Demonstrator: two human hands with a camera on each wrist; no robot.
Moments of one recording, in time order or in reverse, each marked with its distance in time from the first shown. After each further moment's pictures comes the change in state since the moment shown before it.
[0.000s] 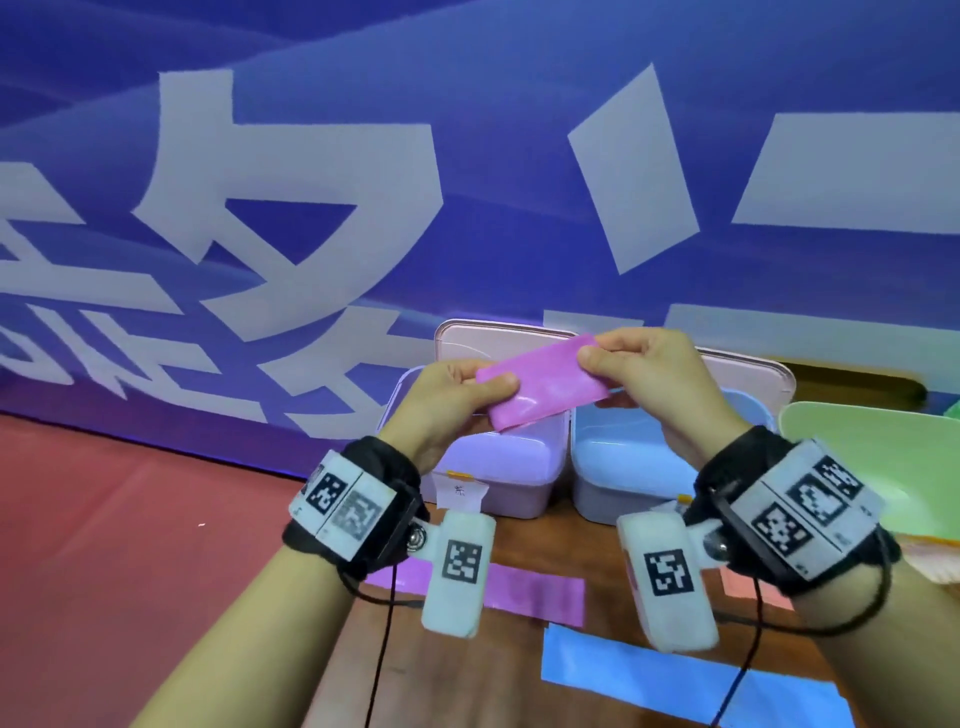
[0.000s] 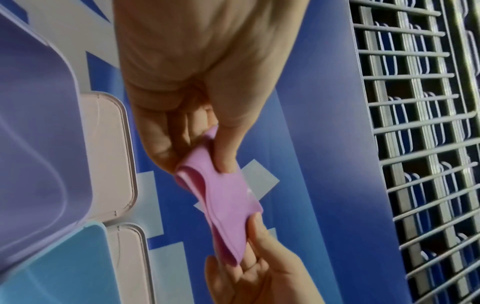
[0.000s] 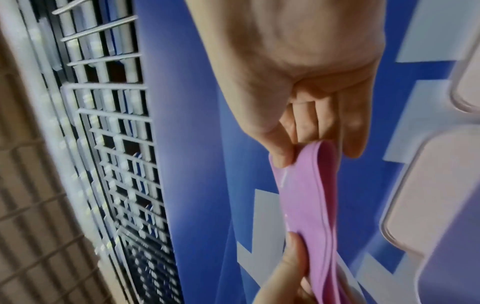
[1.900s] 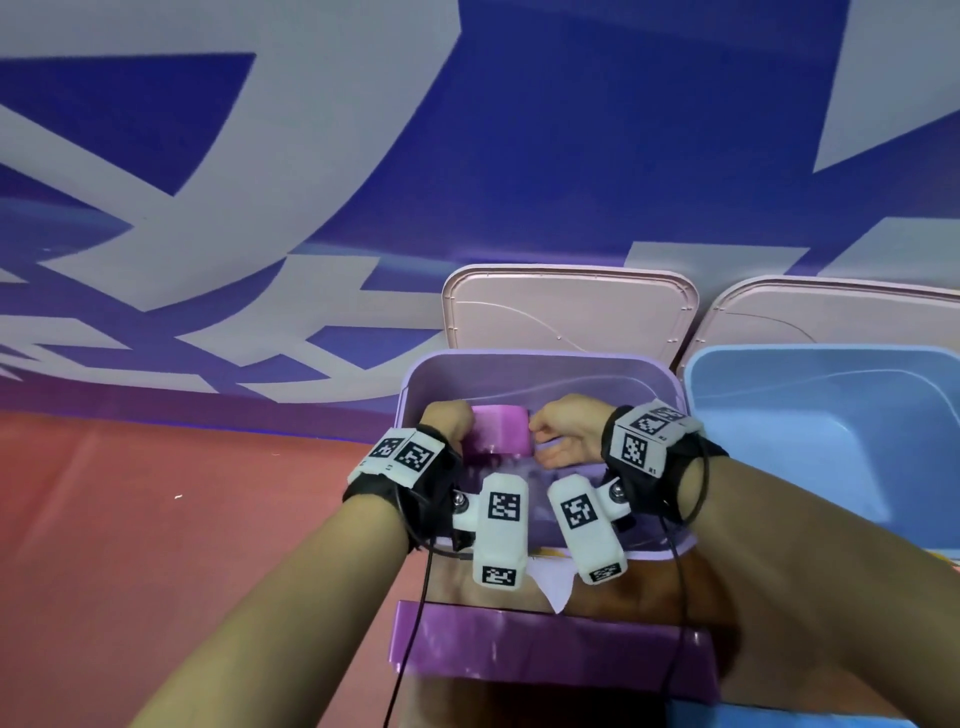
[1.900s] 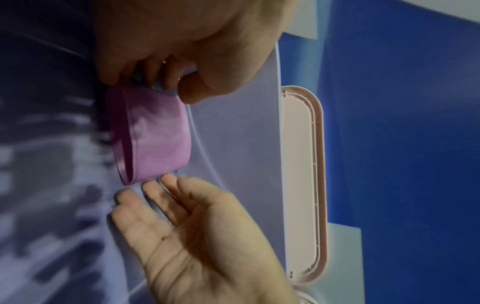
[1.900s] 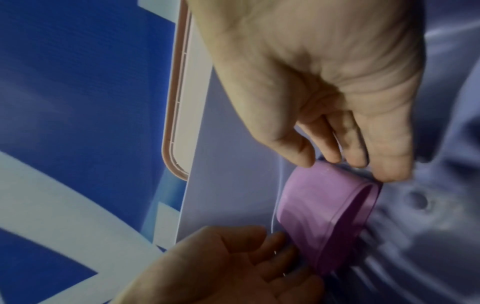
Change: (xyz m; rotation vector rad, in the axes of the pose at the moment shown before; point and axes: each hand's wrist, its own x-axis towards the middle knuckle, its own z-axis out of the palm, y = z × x) left_hand 0.207 -0.144 -0.101 0.489 0.077 -0.673; right_hand 0.169 0.183 0.152 -0.082 -0.294 0.991
